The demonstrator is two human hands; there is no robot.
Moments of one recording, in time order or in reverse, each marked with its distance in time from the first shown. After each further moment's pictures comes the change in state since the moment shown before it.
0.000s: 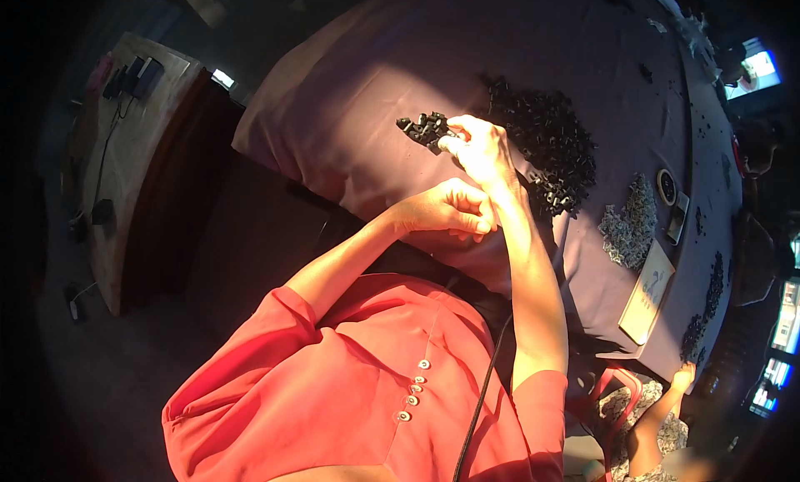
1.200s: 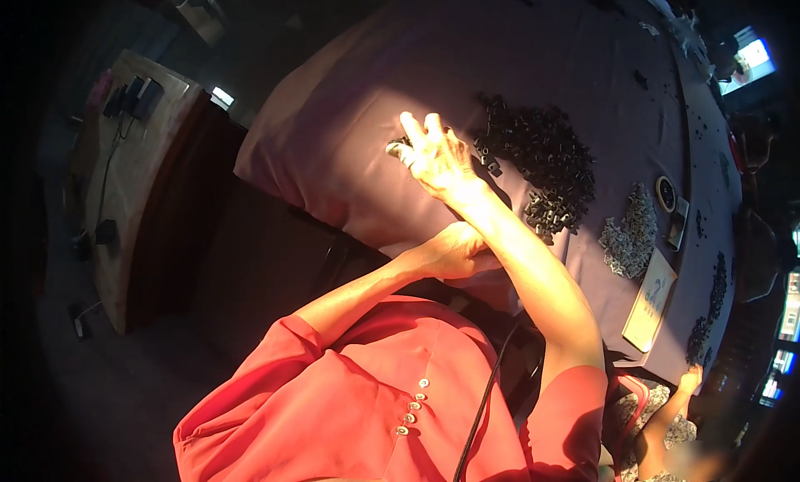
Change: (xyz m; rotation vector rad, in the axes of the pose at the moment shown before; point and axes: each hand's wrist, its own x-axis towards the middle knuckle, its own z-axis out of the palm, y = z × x) left_hand 0.011 -0.029 0.025 0.552 0.221 0.278; right_hand 0.029 -0.021 0.041 -0.484 0.010 -0.392
